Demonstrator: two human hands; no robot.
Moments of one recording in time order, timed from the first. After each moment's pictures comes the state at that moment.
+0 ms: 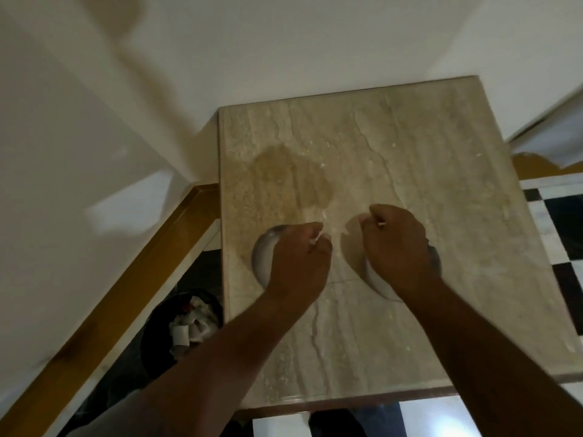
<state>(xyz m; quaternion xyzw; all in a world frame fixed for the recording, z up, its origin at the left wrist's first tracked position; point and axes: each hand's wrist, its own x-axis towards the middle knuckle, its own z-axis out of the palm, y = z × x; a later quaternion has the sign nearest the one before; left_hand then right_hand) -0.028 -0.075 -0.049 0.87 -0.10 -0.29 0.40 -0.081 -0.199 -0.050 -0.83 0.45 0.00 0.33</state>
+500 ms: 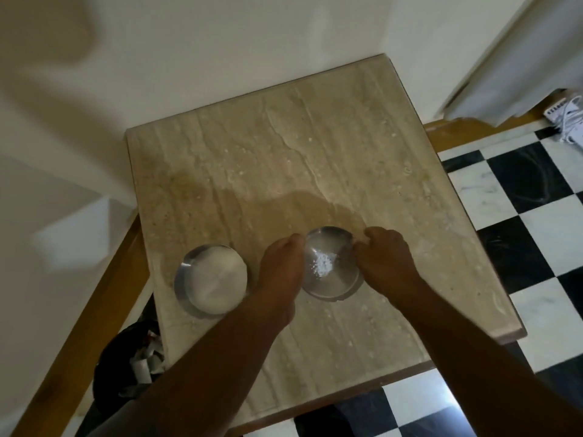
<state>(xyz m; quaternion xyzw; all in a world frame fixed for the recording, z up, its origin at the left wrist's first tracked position) -0.077 -0.173 -0.055 0.76 0.14 -0.46 0.43 -0.173 -0.282 -0.093 -0.74 0.54 0.11 0.38</state>
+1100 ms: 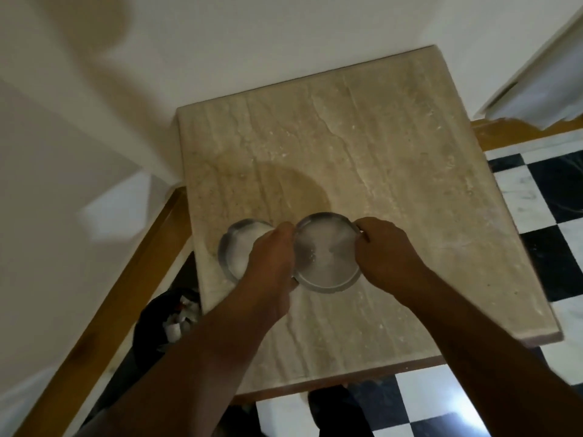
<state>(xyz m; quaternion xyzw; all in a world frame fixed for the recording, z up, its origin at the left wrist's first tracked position) -0.051 -0.105 -0.028 0.72 0.25 -0.43 0.49 -0.140 -0.227 -0.051 -0.81 0.41 0.14 0.40</state>
